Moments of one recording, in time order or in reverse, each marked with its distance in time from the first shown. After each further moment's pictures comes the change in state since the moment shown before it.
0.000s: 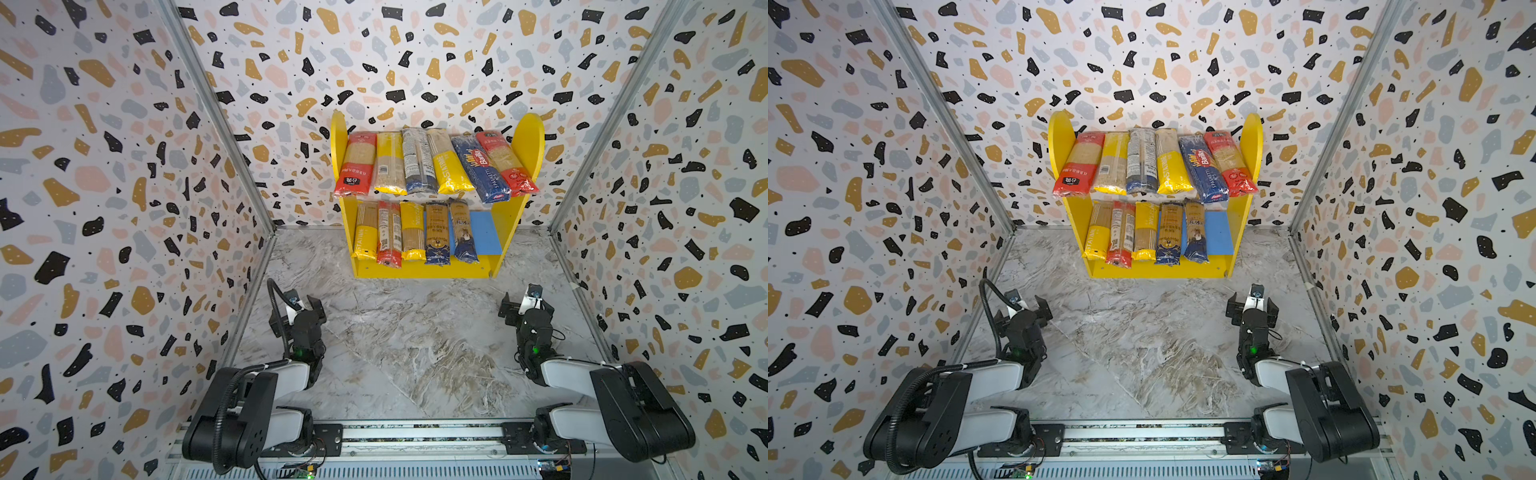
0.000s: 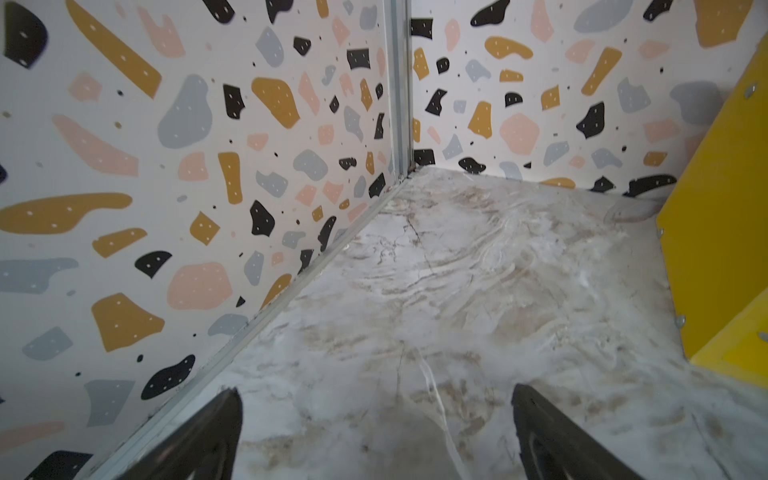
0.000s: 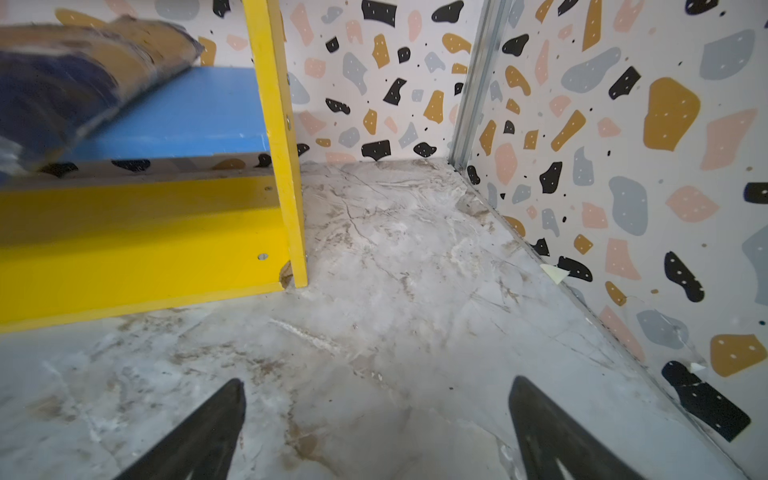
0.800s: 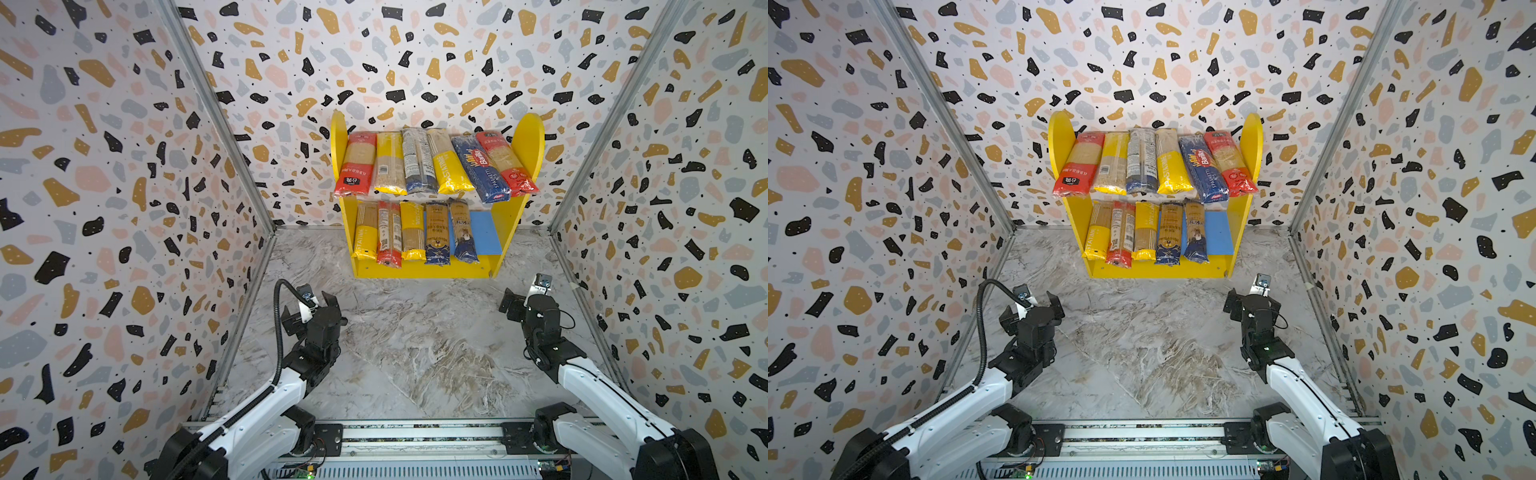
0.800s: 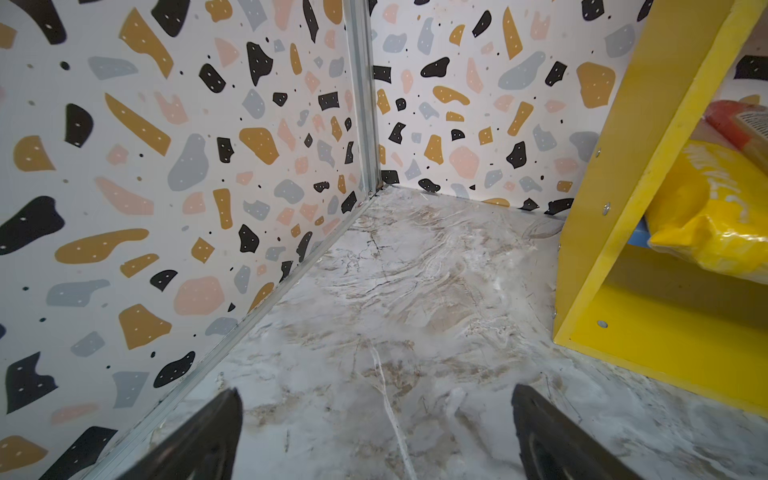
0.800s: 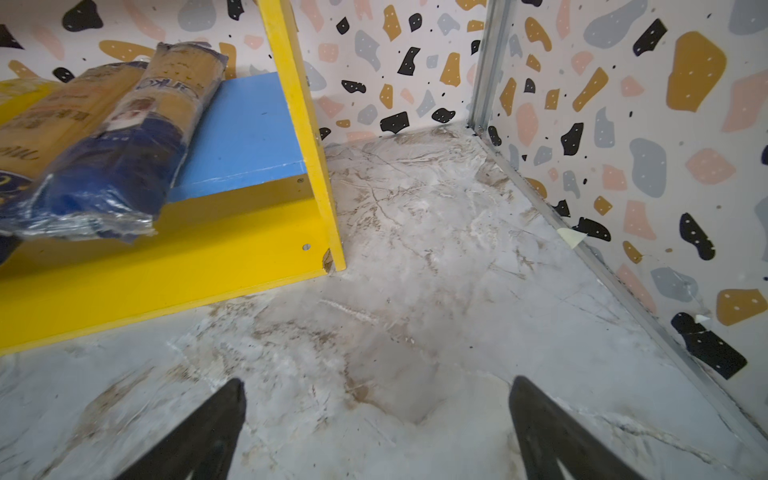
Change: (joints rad) left arm -0.291 -0.344 0.217 -0.668 -0.244 -0.152; right arm 0.057 -0.369 0.225 -0.750 -0.023 0.223
